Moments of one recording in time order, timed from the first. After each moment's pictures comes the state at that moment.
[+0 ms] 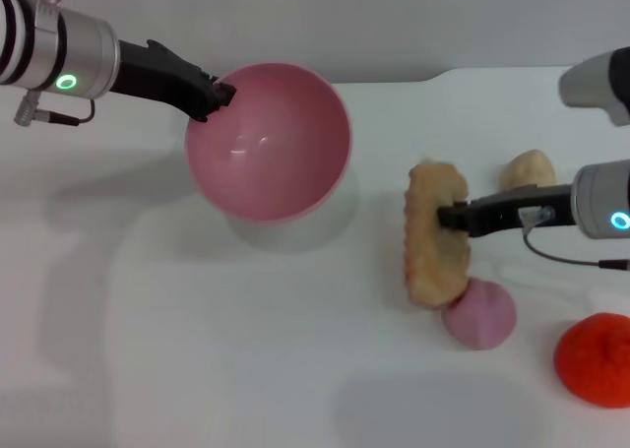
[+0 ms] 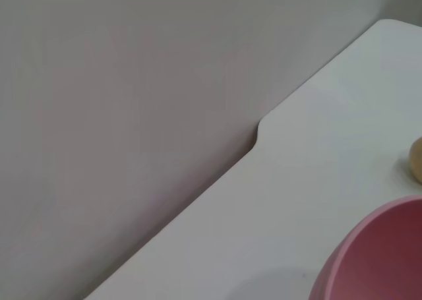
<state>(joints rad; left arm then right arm) -0.72 -2.05 1.06 1.06 2.36 1.21 -2.11 0.38 2.09 -1.41 -1.19 -2.22 -1.04 2.51</state>
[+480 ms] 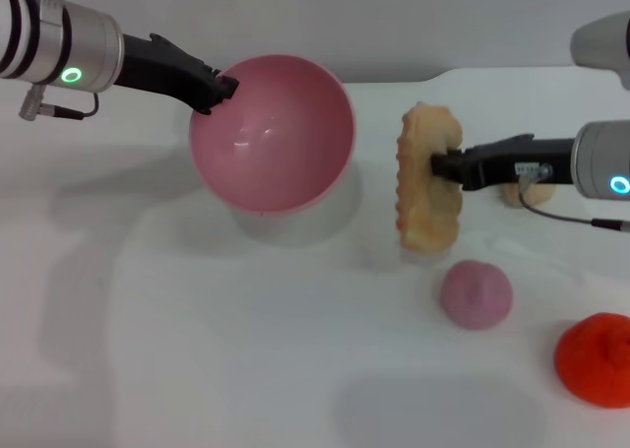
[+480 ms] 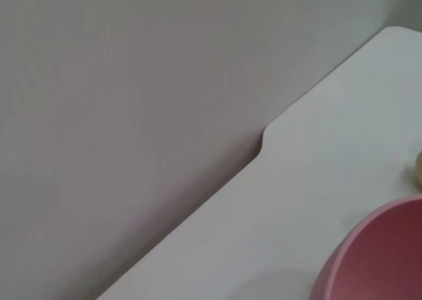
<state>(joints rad) -0.73 -2.05 1.07 1.06 2.36 1.19 -2.13 0.38 2.08 -1.40 -1.22 -2.14 -0.96 2.41</state>
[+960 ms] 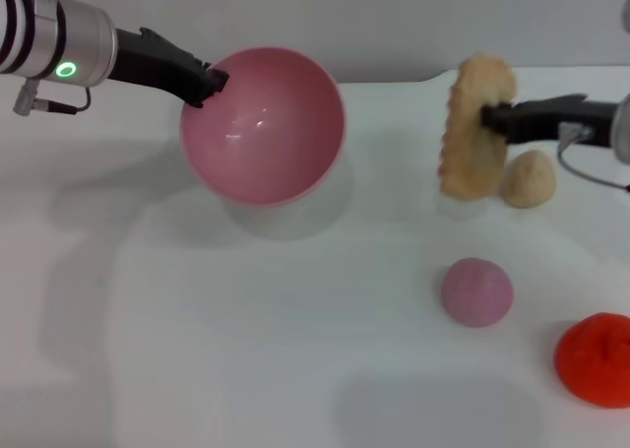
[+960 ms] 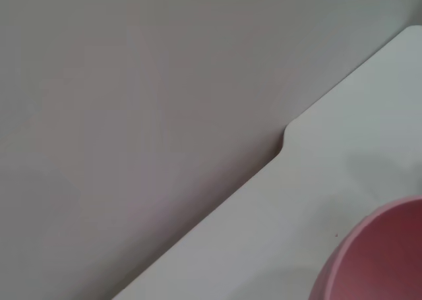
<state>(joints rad) -0.74 -2.05 1.07 1.06 2.39 1.17 -2.15 0.36 2.08 -1.34 -1.23 -2.16 -0.82 2.41</state>
